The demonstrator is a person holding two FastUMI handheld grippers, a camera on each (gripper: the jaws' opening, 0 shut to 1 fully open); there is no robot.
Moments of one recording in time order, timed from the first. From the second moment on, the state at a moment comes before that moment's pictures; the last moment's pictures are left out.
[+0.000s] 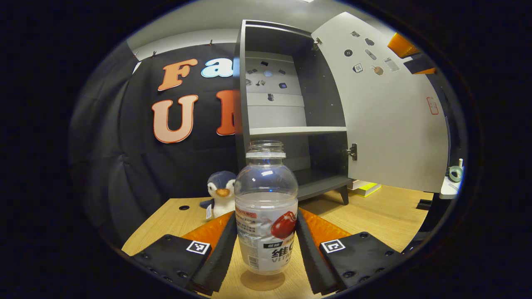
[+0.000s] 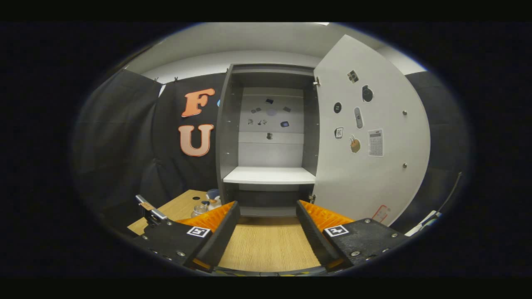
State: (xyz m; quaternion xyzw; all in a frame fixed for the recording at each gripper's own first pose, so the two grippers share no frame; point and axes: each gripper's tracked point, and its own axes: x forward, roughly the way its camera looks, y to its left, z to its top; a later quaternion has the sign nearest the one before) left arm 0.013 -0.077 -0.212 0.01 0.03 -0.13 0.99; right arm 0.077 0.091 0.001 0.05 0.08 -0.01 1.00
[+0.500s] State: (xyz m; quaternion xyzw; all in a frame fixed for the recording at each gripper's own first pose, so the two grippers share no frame) left arm 0.013 -0.049 -0.267 -0.03 0.05 -0.12 0.99; right arm 0.079 0.105 -0.012 0.07 0.12 -0.02 0.99
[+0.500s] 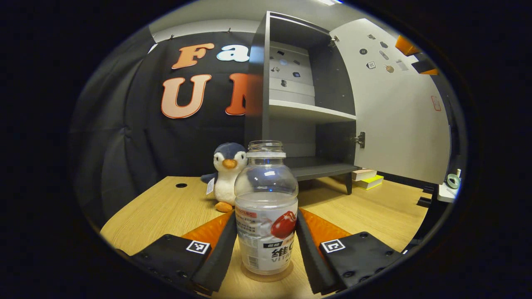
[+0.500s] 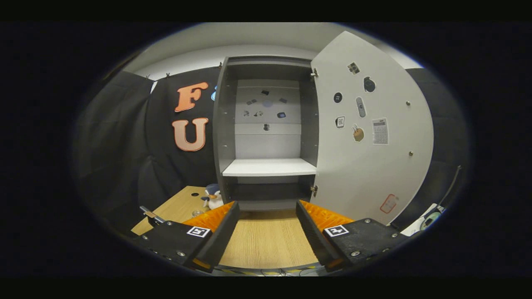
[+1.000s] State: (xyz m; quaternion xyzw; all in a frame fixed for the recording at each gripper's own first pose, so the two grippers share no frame) left arm 0.018 -0.049 -0.286 -0.06 0.07 -0.11 0.99; right arm 0.084 0.127 -0.022 0.08 0.15 -0.01 0.99
